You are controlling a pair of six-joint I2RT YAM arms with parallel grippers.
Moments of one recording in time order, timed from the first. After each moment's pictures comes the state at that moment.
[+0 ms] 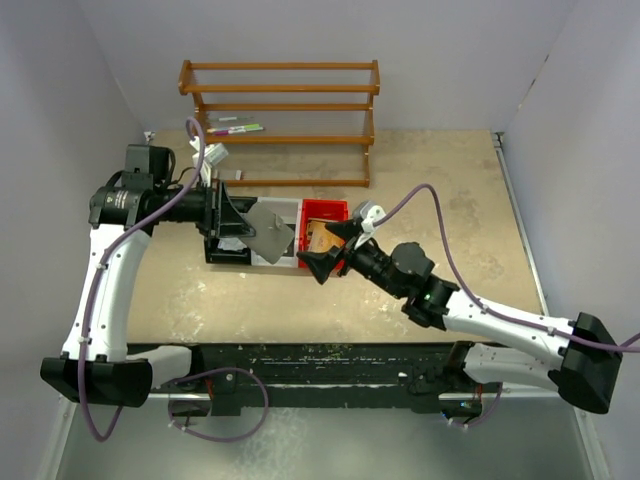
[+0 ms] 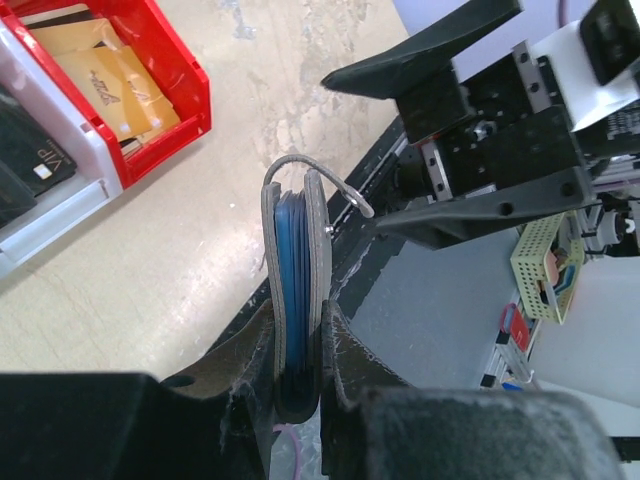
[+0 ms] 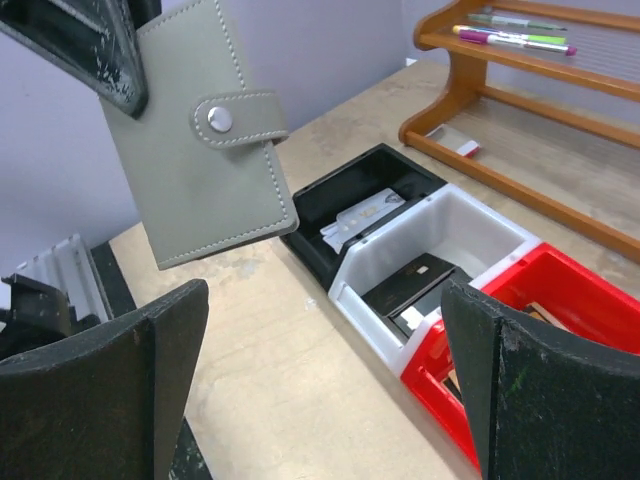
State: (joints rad) left arm -0.07 1.21 1.47 -1.15 0.98 0.00; right arm 0.98 1.06 0.67 0.48 0.11 0.21
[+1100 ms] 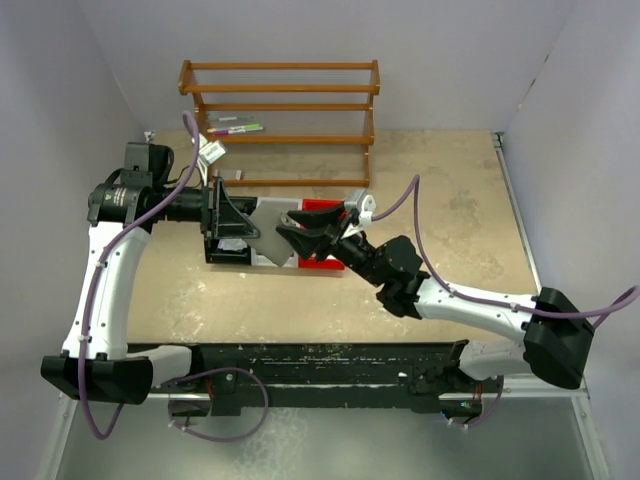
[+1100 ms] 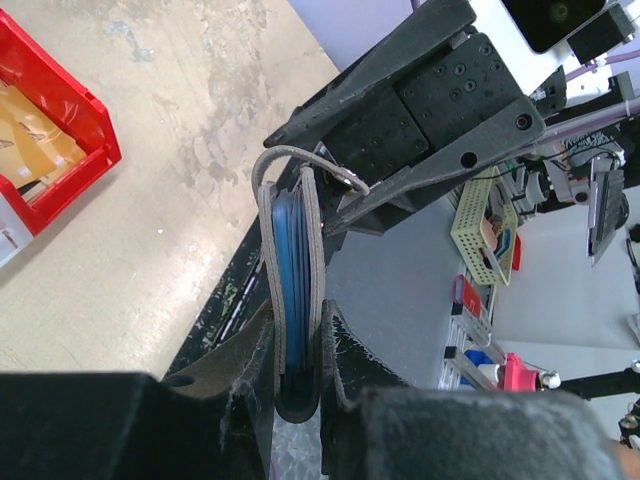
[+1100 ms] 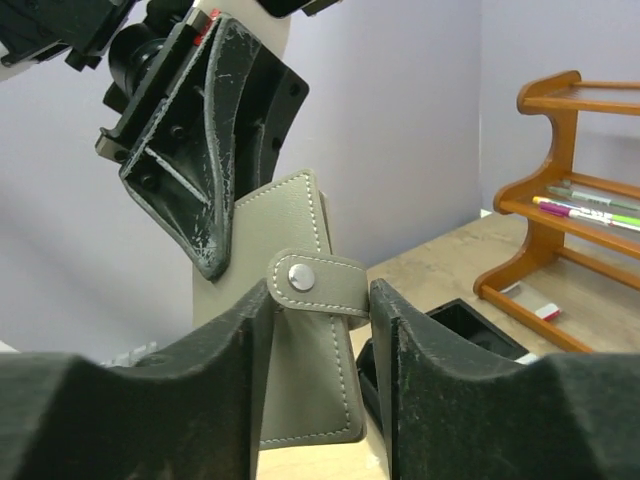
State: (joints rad) left arm -0.07 1.23 1.50 -1.20 1.22 0.07; right arm 1.00 1.29 0.76 0.93 0.00 0.21
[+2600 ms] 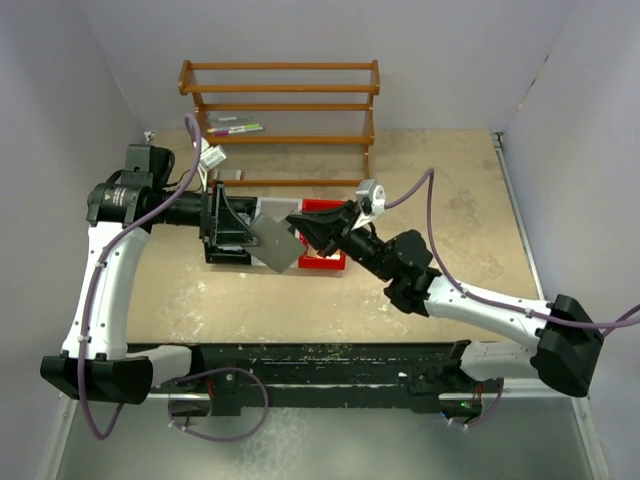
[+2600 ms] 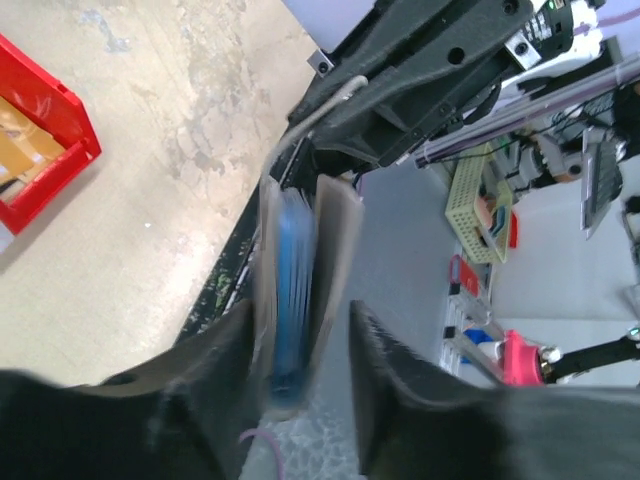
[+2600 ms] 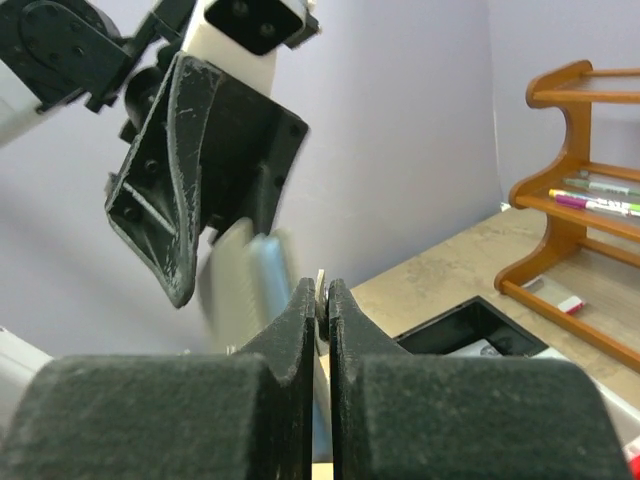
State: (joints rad) left arm -0.07 1.23 1.51 -1.26 1.25 0.15; right arm 0.97 1.24 0.76 0.88 -0.03 0.33
